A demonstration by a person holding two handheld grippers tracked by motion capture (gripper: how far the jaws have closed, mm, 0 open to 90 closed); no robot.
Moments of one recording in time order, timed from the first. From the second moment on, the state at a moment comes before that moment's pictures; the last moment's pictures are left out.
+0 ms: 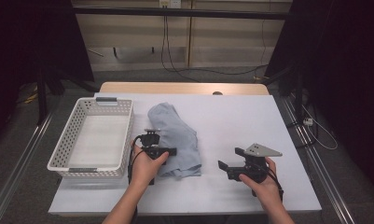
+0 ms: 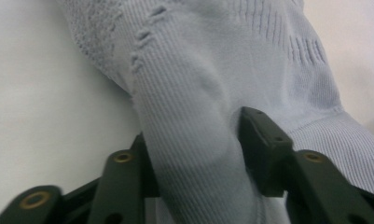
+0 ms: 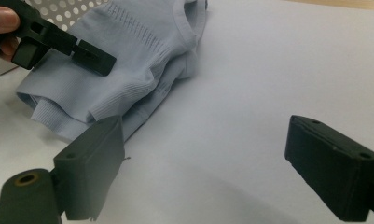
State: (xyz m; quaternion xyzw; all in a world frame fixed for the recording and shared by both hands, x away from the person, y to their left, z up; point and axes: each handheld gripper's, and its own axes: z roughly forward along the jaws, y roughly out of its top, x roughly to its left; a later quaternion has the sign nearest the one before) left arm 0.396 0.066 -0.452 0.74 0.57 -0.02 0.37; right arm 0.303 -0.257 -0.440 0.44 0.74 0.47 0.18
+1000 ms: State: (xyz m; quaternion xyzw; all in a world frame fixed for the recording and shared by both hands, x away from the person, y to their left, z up) left arm 0.441 0.090 -0.405 0.77 0.55 -0.04 0.31; right arm 0.300 -0.265 -0.438 0.45 0.73 0.48 0.19
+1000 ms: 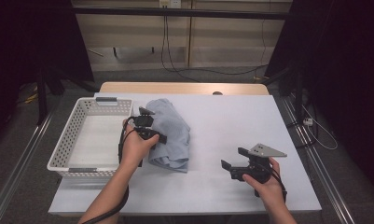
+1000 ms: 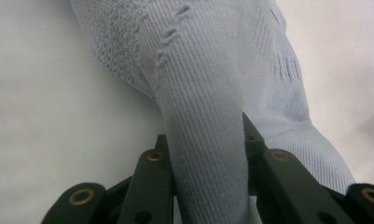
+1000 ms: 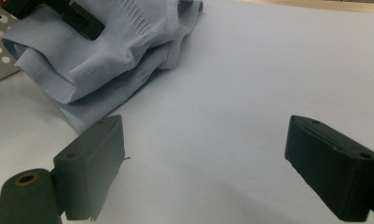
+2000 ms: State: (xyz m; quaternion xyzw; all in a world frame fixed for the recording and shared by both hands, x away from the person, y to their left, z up) left arm 0.474 0.106 -0.364 0.80 0.53 -0.02 0.27; right arm 0.301 -0.264 -0.436 0.44 0.73 0.49 0.18
